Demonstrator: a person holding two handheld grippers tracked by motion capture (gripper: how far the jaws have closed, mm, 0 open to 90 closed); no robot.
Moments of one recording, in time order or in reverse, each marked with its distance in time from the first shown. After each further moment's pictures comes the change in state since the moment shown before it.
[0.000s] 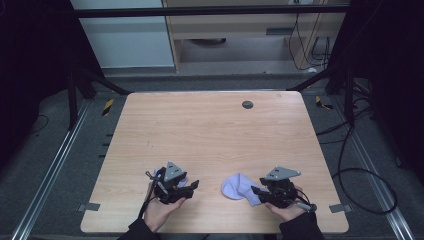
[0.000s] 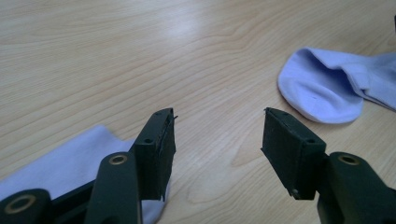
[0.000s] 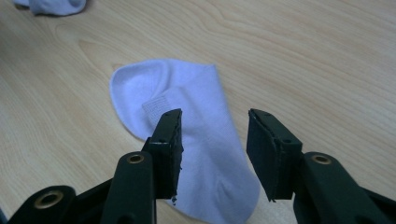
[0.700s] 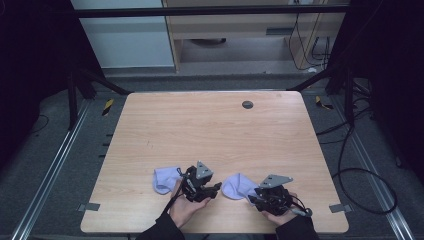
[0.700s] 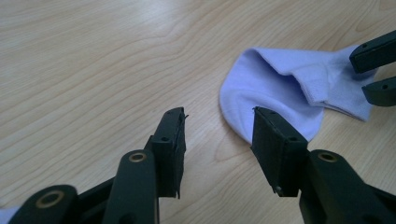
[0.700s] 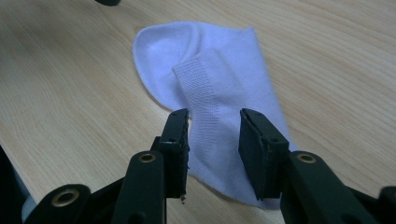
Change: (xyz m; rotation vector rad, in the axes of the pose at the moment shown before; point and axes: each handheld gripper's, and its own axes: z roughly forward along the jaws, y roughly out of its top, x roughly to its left) left arm -0.046 0.023 0.046 0.083 -0.069 0.060; right arm 0.015 -0.013 0.010 0.075 0.052 -0.030
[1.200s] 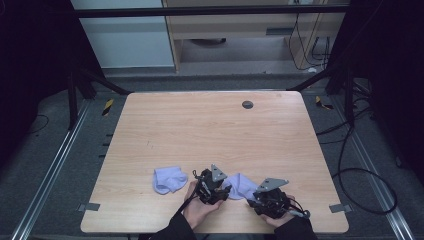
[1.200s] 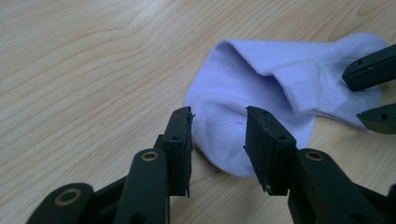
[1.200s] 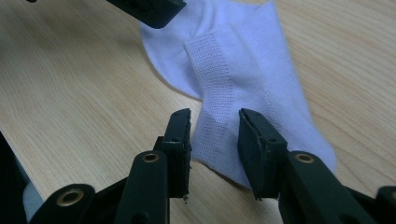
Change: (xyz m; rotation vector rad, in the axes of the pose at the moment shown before) left arm -0.023 0.002 0.032 0.041 0.002 0.016; right arm 0.005 -0.006 0.007 0.051 0.013 -0.019
